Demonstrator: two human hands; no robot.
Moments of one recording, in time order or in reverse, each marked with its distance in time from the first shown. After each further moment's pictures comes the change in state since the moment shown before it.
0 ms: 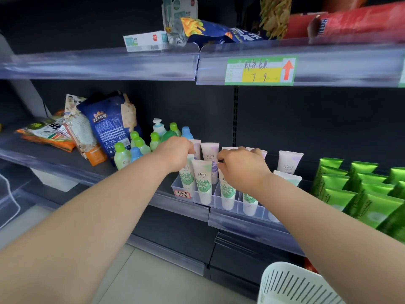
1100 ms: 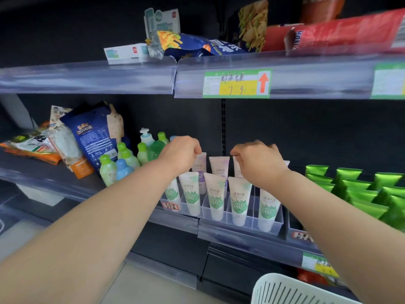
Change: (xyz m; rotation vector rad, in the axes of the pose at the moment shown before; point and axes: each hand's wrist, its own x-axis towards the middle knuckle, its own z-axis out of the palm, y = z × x) left_hand 0.027 0.039 -0.005 -0.177 0.172 0.051; right_hand 0.001 0.061 -0.019 0.057 0.089 0.109
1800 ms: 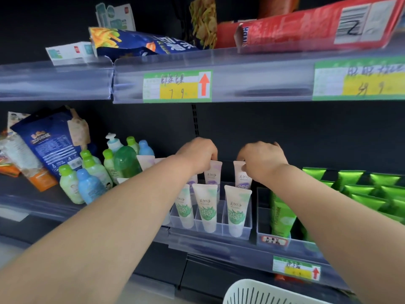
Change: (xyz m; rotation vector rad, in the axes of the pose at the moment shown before) left_hand 0.048 0.099 0.035 0.092 -0.214 0.180; right_hand 0.003 0.075 -0.011 -0.206 -0.165 0.172
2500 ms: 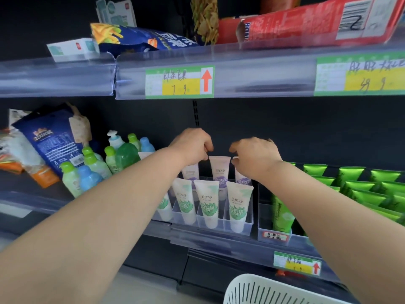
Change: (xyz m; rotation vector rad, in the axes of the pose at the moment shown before) left_hand 0.000 -0.016 -0.010 -0.208 0.066 -0.041; right_hand -0.001 -0.011 -0.001 0.097 0.068 -0.056
